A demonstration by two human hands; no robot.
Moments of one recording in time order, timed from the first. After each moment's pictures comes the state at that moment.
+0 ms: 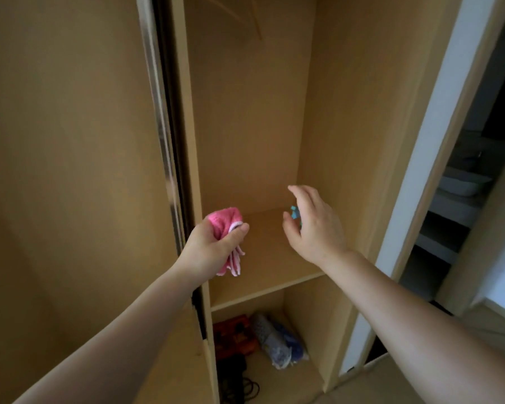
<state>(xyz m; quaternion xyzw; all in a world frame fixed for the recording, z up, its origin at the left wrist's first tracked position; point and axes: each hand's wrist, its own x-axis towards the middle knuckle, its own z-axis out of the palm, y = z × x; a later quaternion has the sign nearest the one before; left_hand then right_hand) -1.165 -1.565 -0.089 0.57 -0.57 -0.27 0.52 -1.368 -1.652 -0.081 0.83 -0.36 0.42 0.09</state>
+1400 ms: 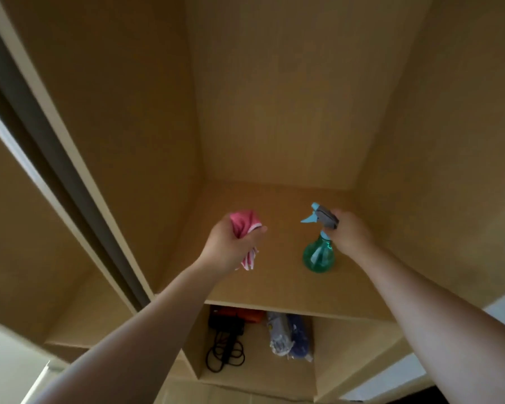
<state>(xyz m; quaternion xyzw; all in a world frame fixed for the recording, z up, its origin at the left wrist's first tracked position) -1.252 -1.798 -0.196 0.74 -0.33 -0.26 0.52 -1.412 -2.014 -0.212 0.85 -0.44 0.13 -0.25</state>
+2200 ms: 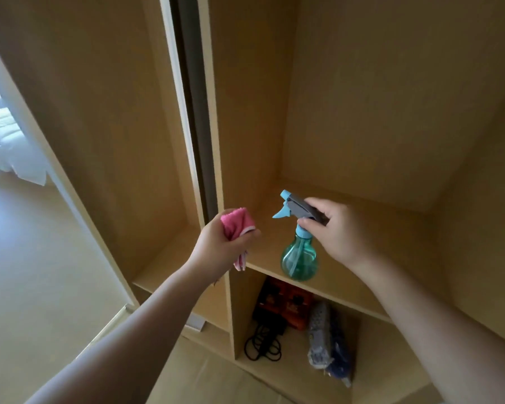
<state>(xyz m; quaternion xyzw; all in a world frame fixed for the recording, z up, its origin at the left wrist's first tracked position) -1.274 -1.627 -0.175 0.75 -0.28 -0.09 0.60 -1.381 -1.837 -0.148 0.90 -0.08 0.26 -0.33</state>
